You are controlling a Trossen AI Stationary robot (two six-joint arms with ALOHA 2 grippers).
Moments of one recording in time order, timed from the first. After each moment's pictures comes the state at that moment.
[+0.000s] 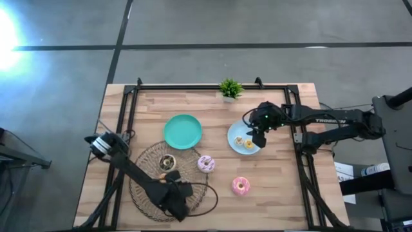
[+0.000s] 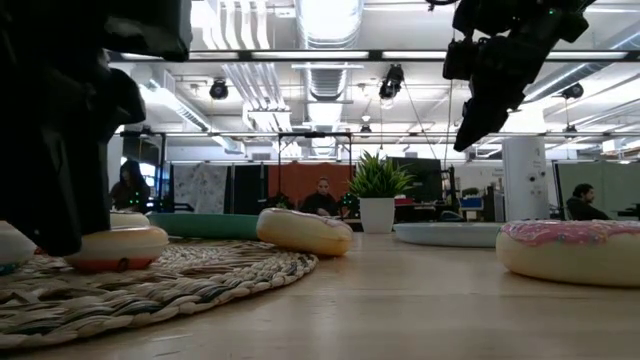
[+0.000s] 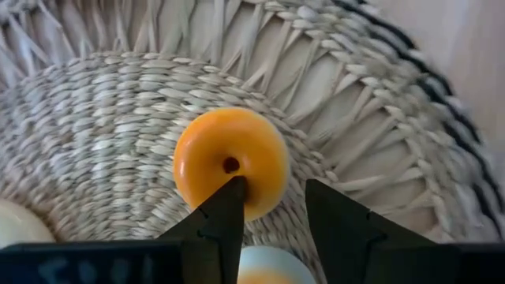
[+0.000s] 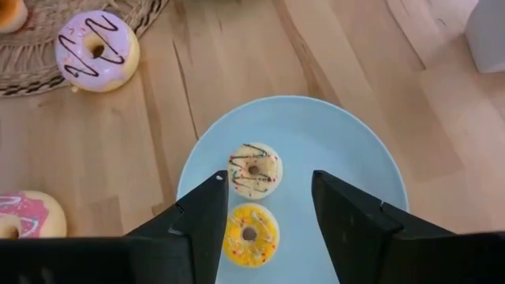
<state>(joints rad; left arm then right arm) -0.68 1.94 1.35 -0.78 -0.32 -0.92 -0.23 1.10 0.75 -0.57 -0.08 0.14</state>
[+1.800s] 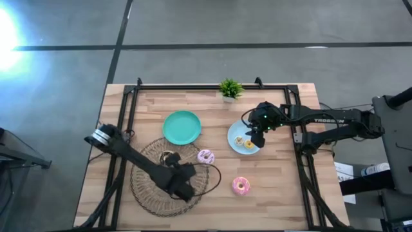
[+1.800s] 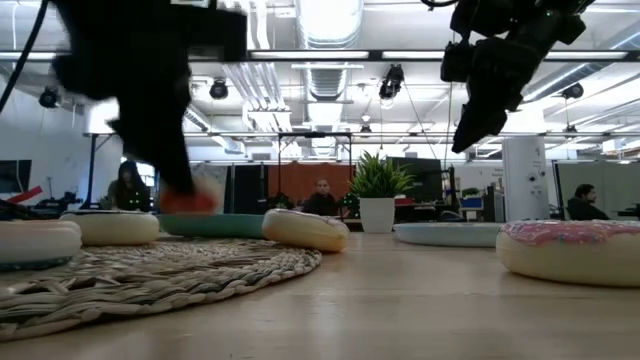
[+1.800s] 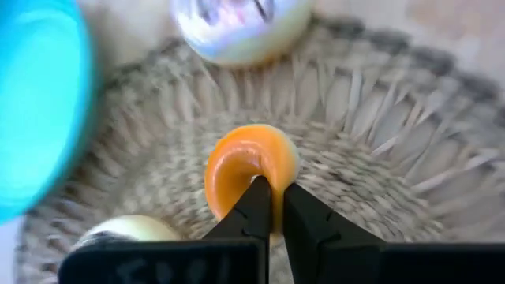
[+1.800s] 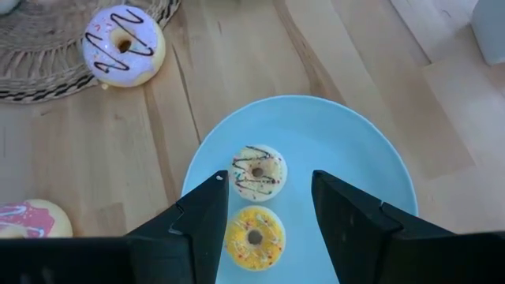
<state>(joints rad) -0.53 1.84 1.32 -0.91 -0.49 -0.92 -0.23 1.11 0.75 -0.56 -0.09 0.18</state>
